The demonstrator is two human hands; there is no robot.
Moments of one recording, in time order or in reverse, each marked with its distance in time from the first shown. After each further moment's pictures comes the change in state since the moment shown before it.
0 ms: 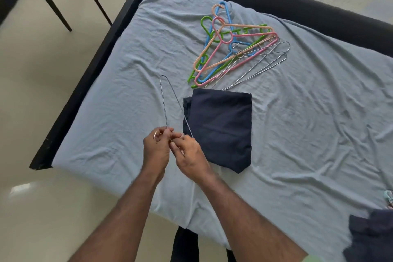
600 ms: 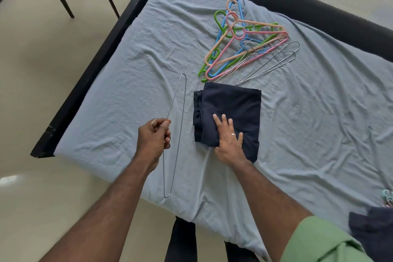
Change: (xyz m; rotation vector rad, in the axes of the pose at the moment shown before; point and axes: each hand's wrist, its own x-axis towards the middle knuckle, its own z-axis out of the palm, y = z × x) left_hand 0.023 -0.008 -0.052 -0.099 -0.054 -0.074; right_hand 0.007 0.060 -0.046 -0.510 -0.111 0.283
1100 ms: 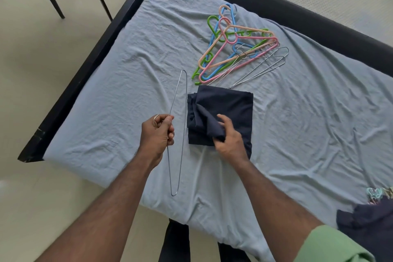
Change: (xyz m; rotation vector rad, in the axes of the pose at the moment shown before) left_hand 0.000 0.015 0.025 -0.067 -0.066 -0.011; right_hand -0.012 0.007 -0.024 0.383 0.323 -0.069
